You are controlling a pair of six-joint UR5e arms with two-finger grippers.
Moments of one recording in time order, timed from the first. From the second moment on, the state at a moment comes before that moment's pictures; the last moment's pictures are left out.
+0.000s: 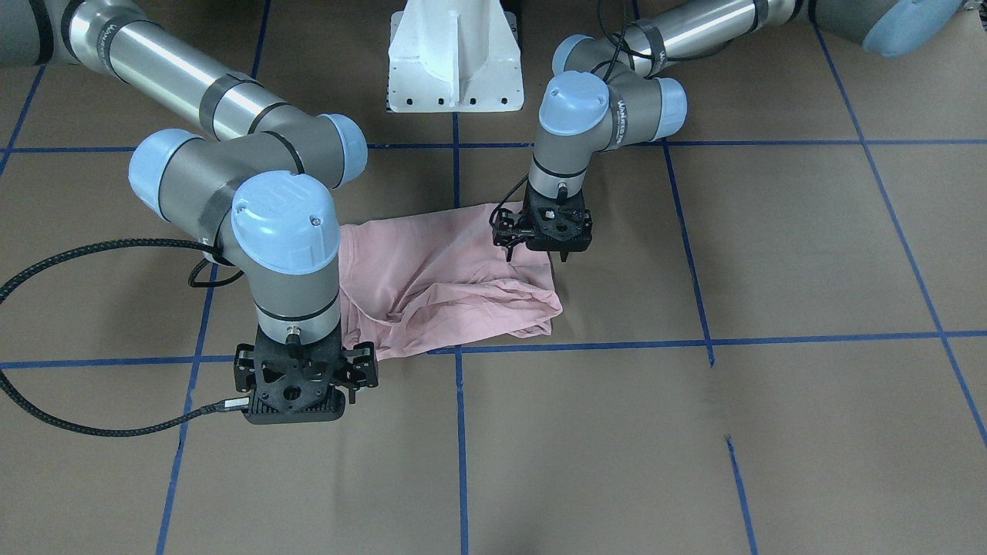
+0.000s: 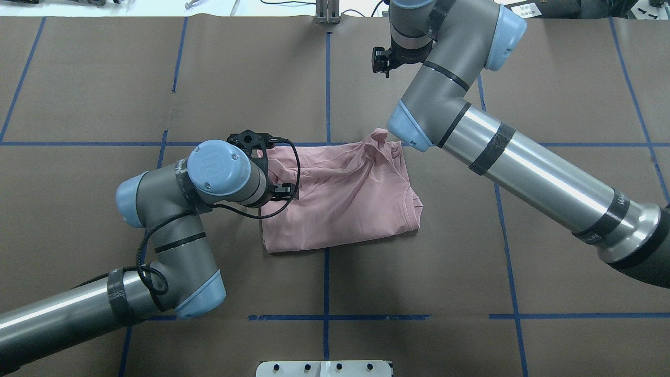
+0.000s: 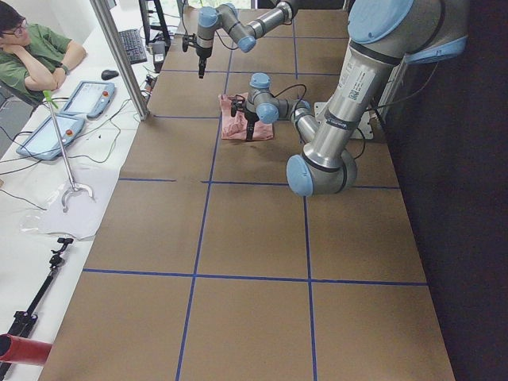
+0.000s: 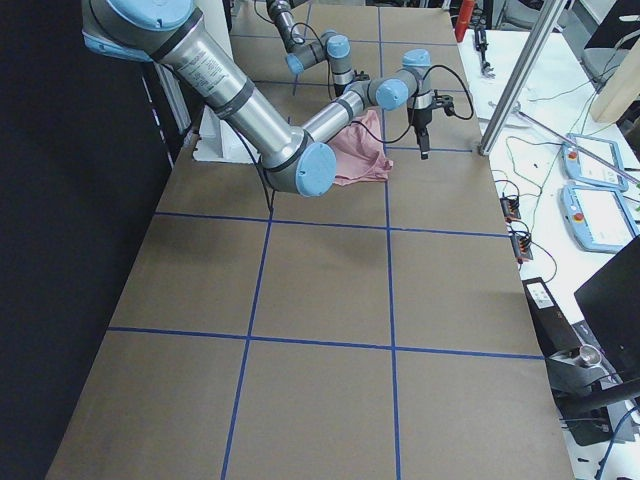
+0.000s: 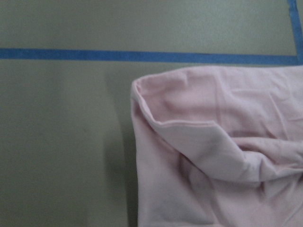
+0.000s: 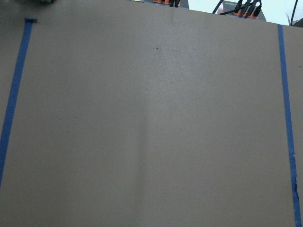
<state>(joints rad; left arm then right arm) -0.49 -2.18 -1.56 -1.83 -1.74 -1.24 0.83 -0.67 1.28 -1.56 1.80 0.87</state>
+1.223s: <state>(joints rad) -0.87 -2.23 -1.38 -1.86 -1.90 -0.75 0.71 -0.70 1.39 -1.51 1.79 1.07</state>
